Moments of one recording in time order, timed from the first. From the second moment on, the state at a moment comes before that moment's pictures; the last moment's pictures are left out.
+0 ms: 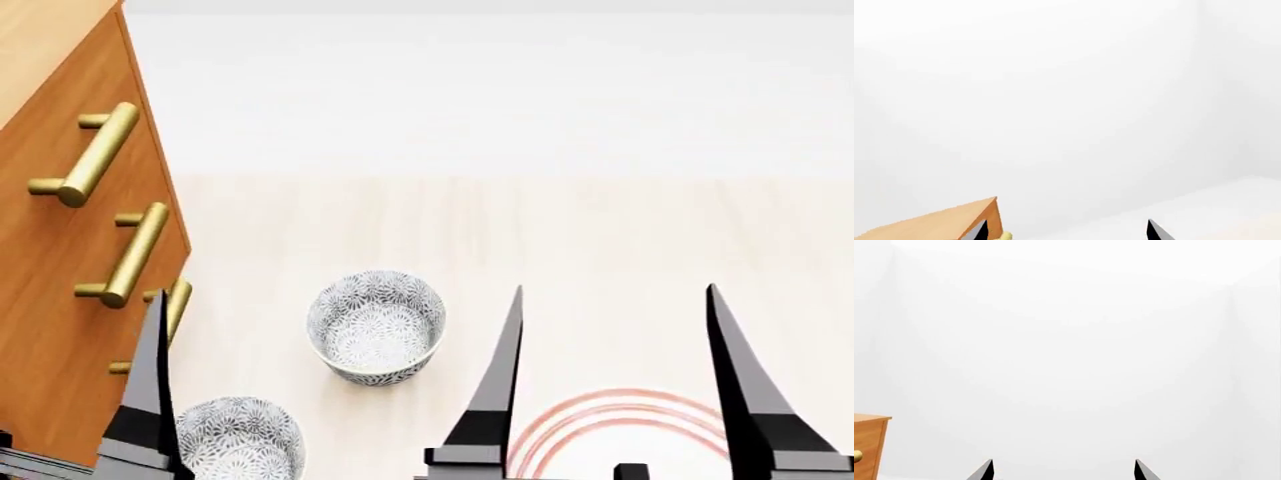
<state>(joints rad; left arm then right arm) -0.25 -0.41 0.33 1.04 -0.20 -0.77 -0.37 0.06 0.26 -0.20 -0.93 0.05 0.47 0.31</state>
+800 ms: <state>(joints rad) -0.85 -0.56 0.82 0.74 0.01 -1.13 -0.37 0.06 0.28 -0.20 -0.95 0.08 0.47 0.34</state>
